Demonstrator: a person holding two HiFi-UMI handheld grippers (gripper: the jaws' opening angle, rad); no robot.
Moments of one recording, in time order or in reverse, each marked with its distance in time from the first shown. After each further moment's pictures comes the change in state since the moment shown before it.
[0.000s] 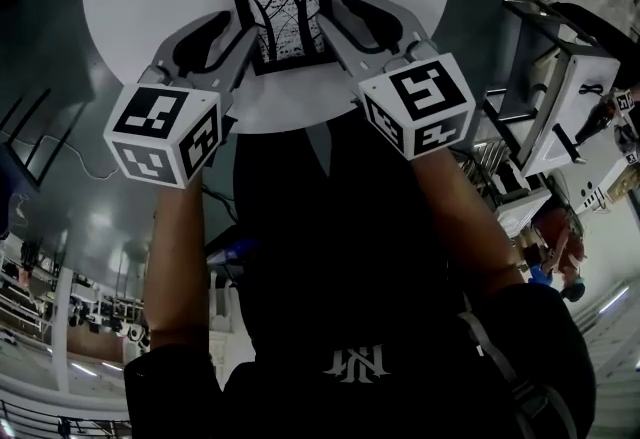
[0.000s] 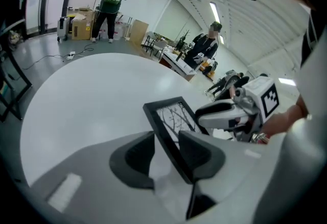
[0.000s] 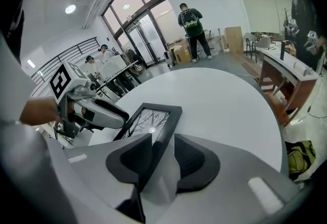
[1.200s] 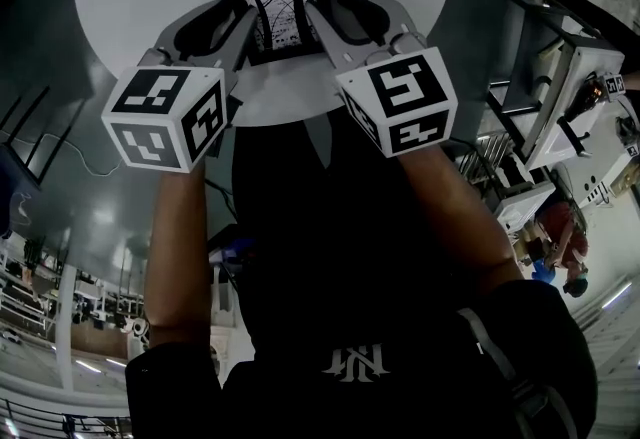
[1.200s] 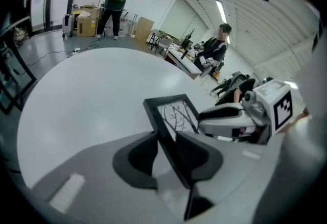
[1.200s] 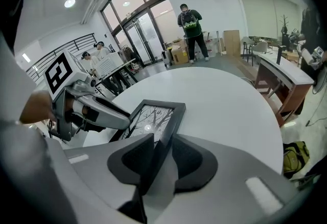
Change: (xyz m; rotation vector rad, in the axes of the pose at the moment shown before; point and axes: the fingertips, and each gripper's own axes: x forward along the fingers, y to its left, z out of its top) left arm 0.012 -0.002 -0.004 -0.045 0.028 0.039; right arm 0.004 0.007 -0.006 -0.012 0.003 -0.063
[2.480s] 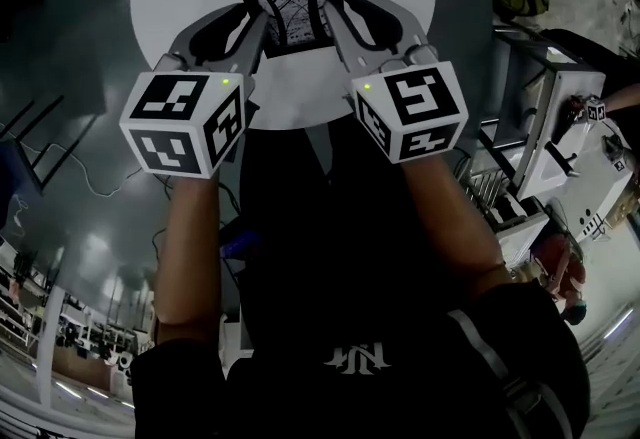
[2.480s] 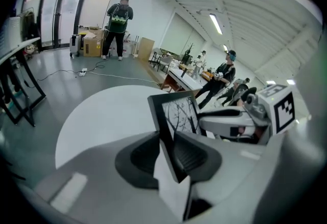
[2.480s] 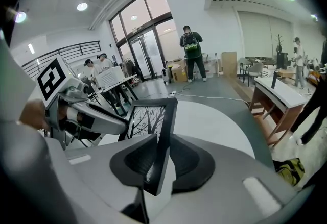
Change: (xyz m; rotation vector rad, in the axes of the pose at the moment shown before) left arm -0.090 -0.015 0.059 0.029 -0.187 0.071; right arm -0.056 0.032 0.091 -0.060 -0.187 -0.065
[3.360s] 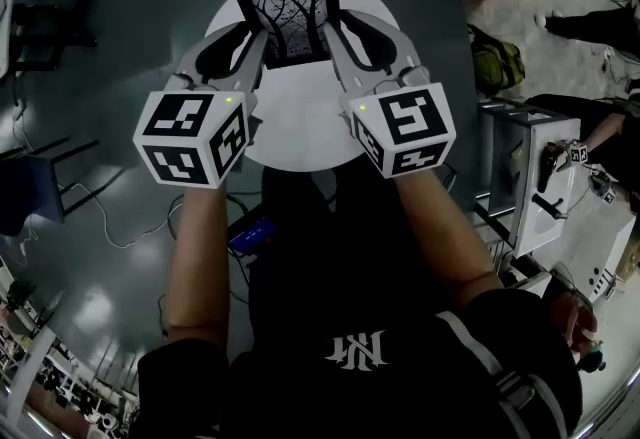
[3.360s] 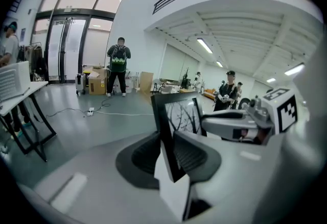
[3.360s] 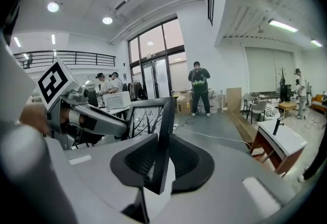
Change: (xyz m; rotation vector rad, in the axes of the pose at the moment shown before) left arm -0.143 -0.035 0.153 0.131 -0.321 0.100; right arm -0.098 0.041 0.185 -0.160 -0.318 -0.021
